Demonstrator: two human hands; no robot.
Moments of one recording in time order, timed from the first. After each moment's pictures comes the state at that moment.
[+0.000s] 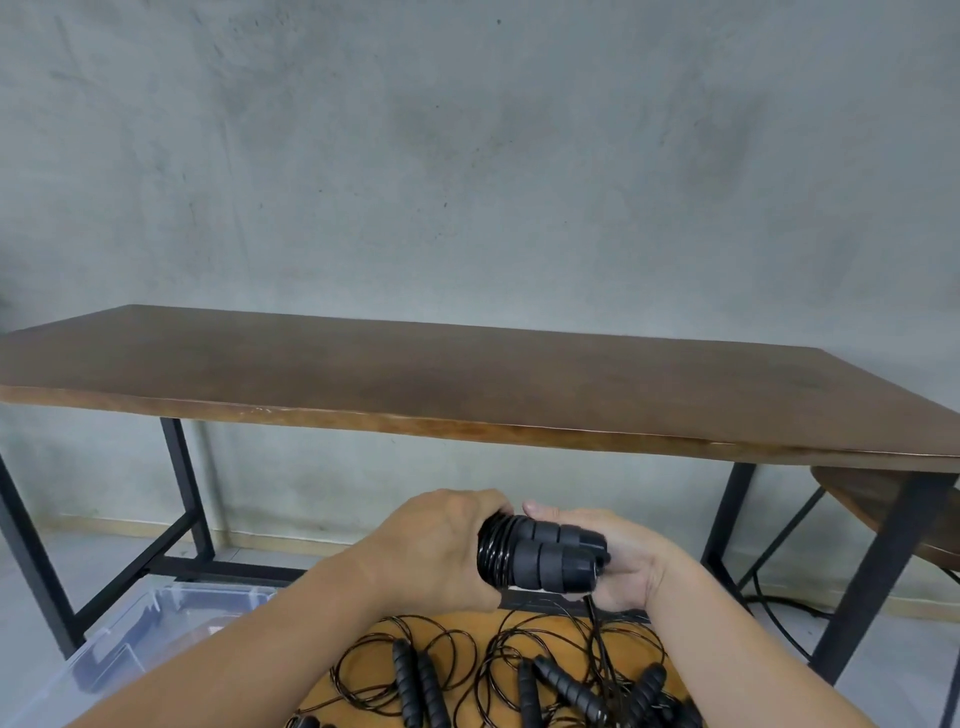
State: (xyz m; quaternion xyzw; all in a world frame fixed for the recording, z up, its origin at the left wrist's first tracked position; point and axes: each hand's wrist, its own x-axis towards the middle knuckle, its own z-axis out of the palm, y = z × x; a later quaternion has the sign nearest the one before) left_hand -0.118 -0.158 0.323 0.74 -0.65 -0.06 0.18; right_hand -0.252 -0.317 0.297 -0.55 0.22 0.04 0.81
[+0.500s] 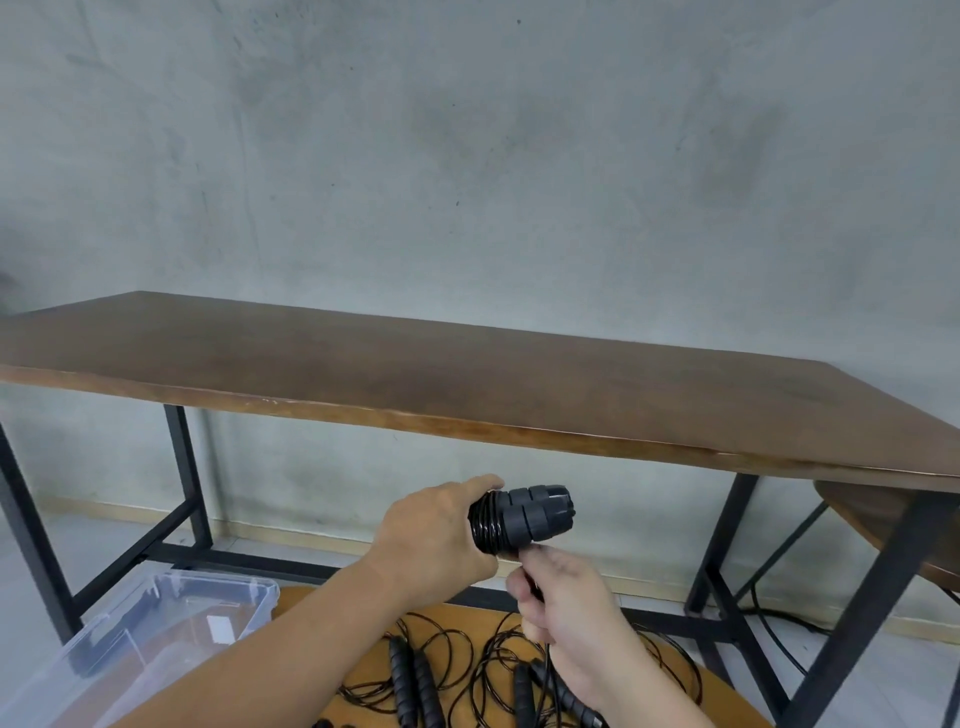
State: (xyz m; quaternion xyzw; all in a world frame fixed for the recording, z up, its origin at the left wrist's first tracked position) left_hand -0.108 -0.167 0.301 0.81 -0.54 0.01 0.23; right_hand -0.245 -0.246 0.271 -0.58 0.30 -0.20 0.73
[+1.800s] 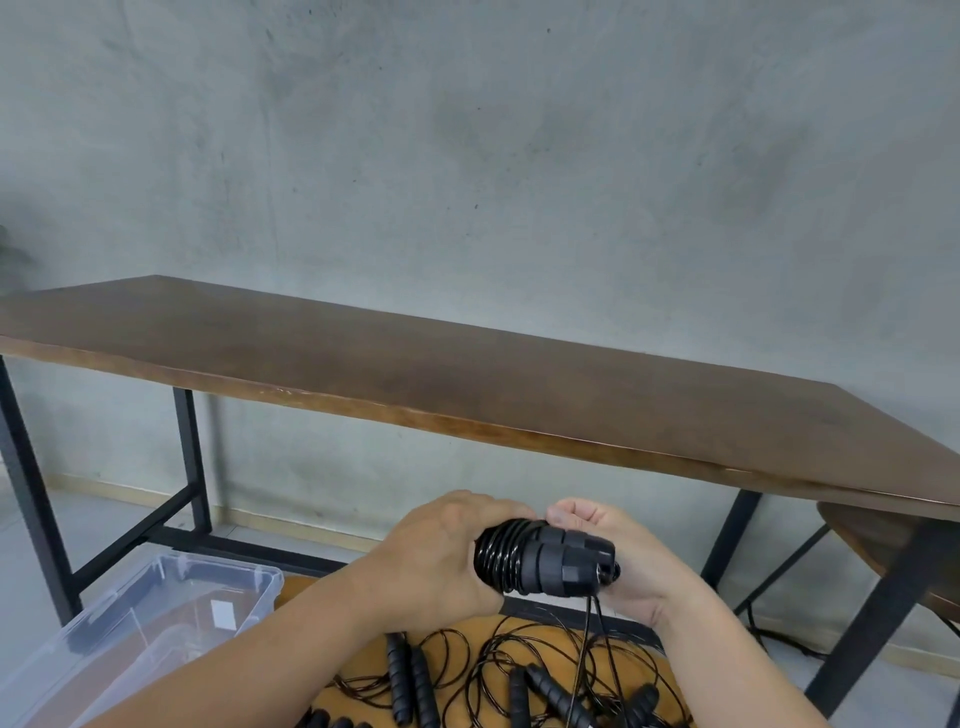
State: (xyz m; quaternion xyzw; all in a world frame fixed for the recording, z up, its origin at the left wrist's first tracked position) left_hand -0.114 -0.136 0.309 0.70 -0.64 -0.10 0.31; right_hand -0.250 -0.291 0.311 -0.66 0.21 -0.11 0.72
